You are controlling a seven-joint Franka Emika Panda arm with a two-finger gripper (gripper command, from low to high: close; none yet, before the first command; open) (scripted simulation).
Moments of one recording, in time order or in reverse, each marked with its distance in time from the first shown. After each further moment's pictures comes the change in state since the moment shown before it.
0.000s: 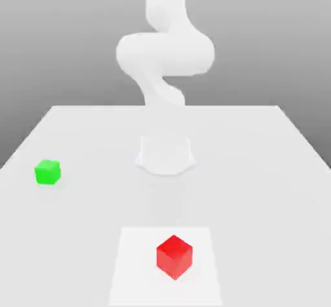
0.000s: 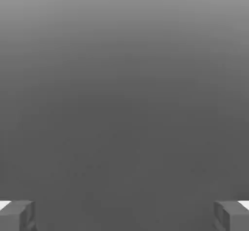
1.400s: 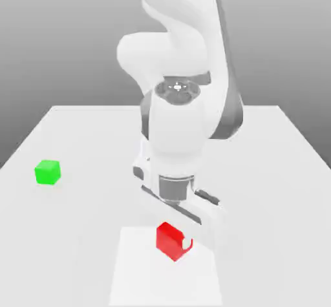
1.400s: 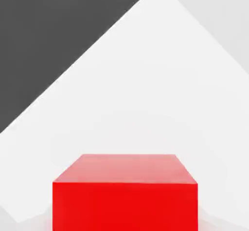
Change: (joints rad) arm -0.152 0.764 0.058 -0.359 -0.065 0.410 0.812
